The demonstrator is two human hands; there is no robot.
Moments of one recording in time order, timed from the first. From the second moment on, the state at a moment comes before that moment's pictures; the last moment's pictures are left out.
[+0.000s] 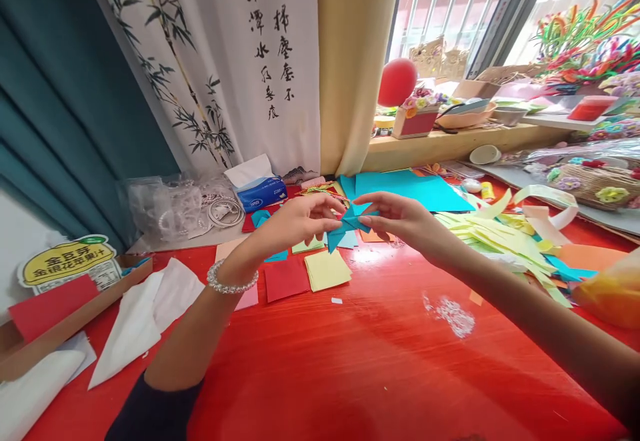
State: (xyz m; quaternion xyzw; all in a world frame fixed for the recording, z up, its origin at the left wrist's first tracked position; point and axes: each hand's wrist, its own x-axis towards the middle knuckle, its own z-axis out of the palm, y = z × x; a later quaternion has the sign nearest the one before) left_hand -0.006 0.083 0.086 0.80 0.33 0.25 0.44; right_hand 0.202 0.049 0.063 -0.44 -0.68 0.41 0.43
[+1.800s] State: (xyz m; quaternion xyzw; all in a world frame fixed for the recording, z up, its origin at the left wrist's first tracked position) left_hand 0.026 0.020 0.019 0.82 0.41 0.30 0.27; right_hand 0.224 0.010 0.004 -0.36 -0.51 0.65 0.42
